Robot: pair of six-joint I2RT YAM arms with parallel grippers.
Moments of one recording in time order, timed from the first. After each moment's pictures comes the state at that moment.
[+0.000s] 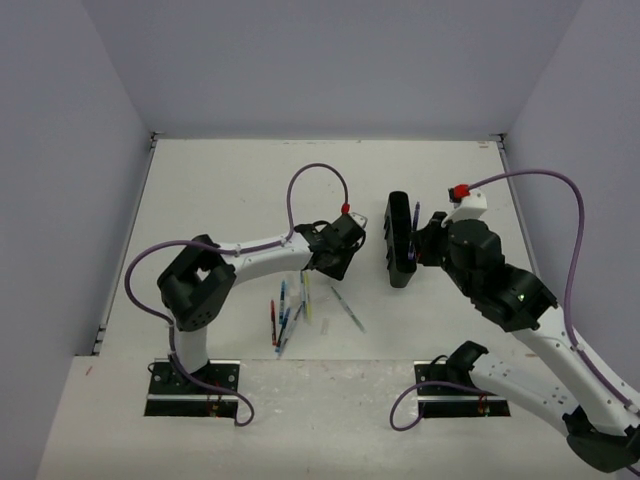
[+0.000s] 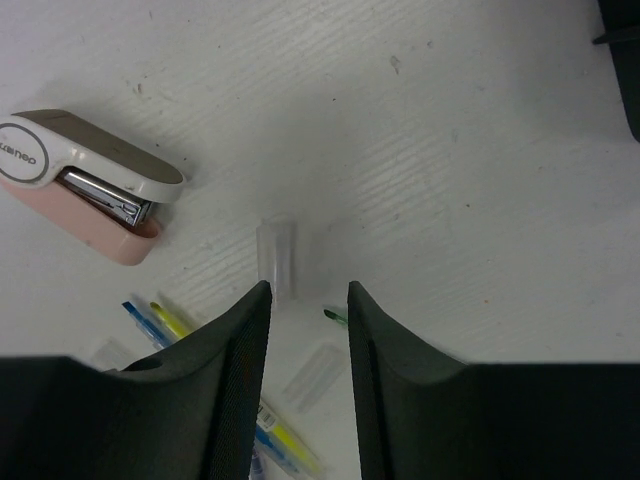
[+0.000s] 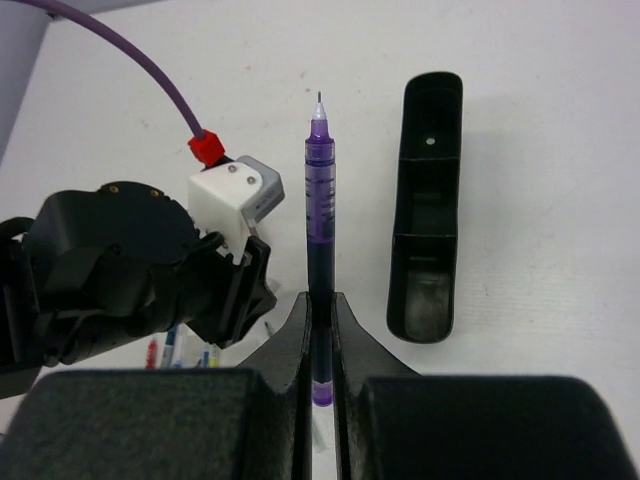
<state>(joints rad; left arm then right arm) -0.93 1.86 1.31 -0.53 -0.19 -0.41 0.70 0.78 1.03 -0.68 0.40 0.52</state>
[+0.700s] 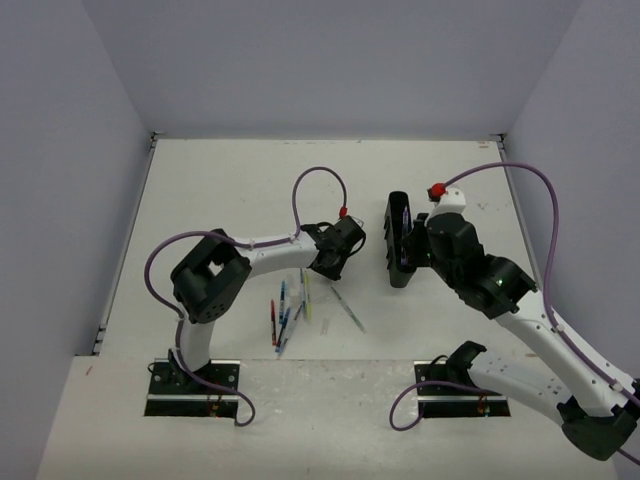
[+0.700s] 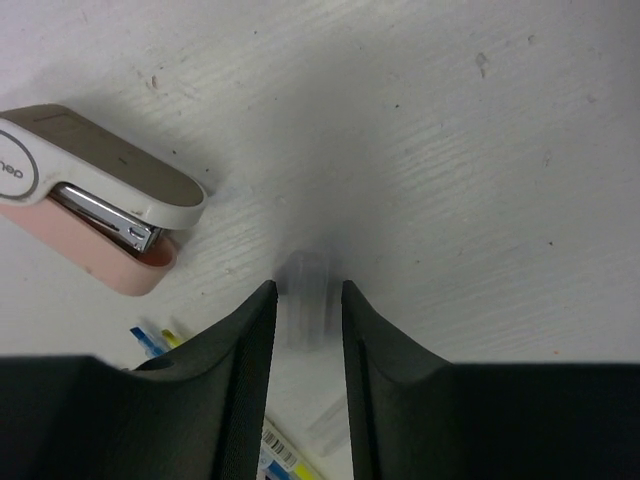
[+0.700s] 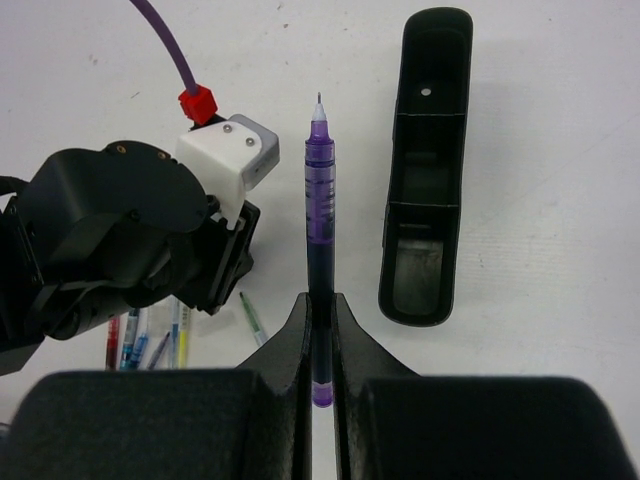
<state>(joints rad) -0.91 1.97 1.32 -0.54 -0.23 -0.41 0.70 0.88 1.01 -0.71 0.37 0.52</state>
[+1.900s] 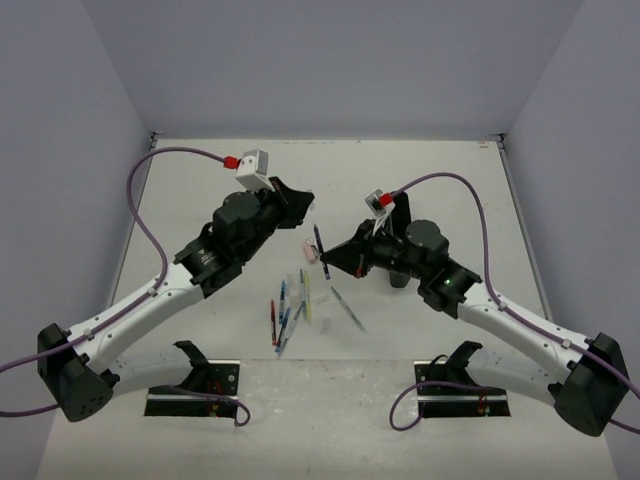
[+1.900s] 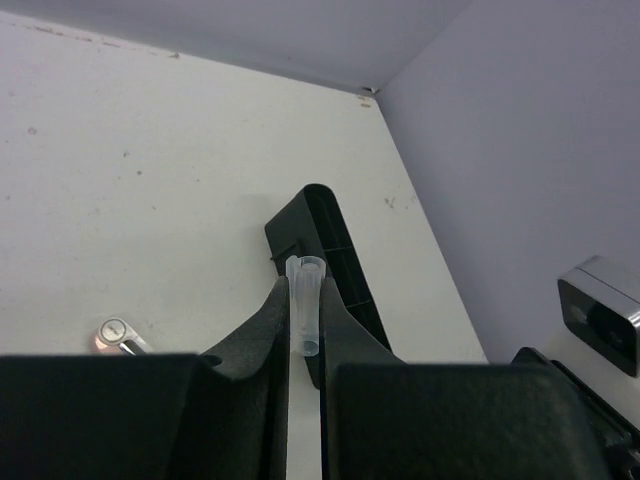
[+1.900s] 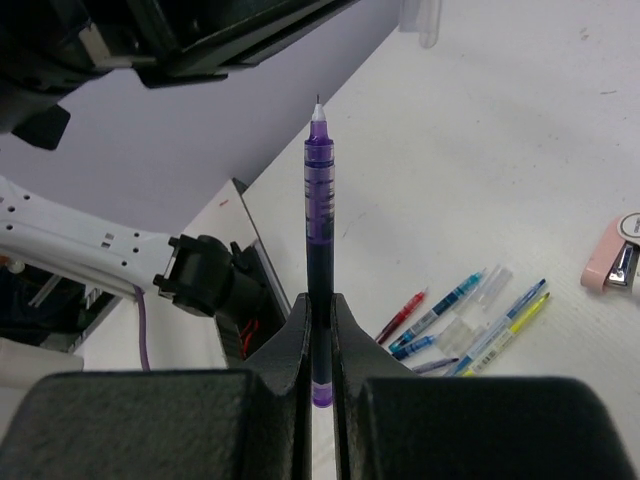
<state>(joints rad) -0.77 1.12 1.00 -0.02 -0.27 -0.67 0.75 1.03 0.71 0.20 -0.42 0.61</state>
